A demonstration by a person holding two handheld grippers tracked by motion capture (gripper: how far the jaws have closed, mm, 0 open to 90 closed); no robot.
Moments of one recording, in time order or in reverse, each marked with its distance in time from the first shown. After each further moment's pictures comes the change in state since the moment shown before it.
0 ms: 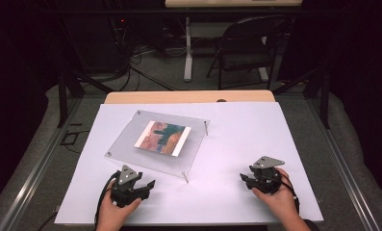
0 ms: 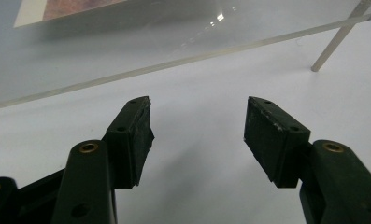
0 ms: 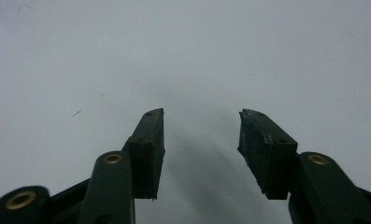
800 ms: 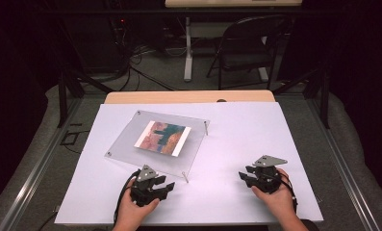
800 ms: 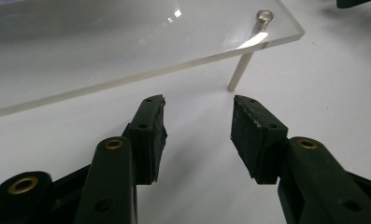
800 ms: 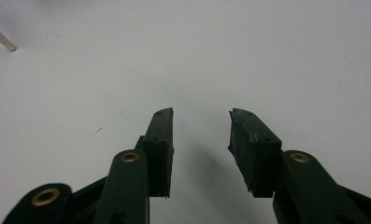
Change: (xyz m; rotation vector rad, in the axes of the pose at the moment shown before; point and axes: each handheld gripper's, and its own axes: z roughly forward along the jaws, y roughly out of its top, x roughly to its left) left arm -0.039 0.018 0.026 0.024 -0.176 -0.007; right arm 0.000 0.002 -0.001 -0.035 0.059 0.072
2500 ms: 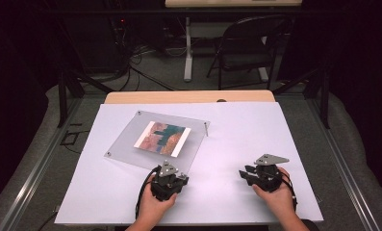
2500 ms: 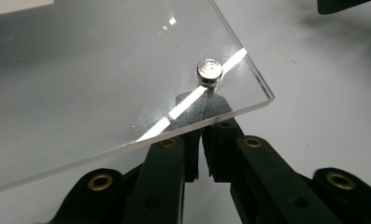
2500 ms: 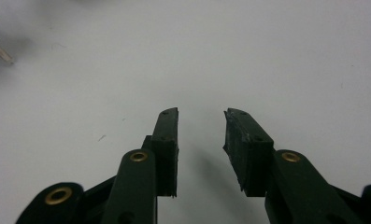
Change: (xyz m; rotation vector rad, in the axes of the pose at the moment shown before) left arm -0.026 0.018 0.034 0.015 -0.037 0.020; right arm -0.003 0.003 0.001 -0.018 0.026 0.020
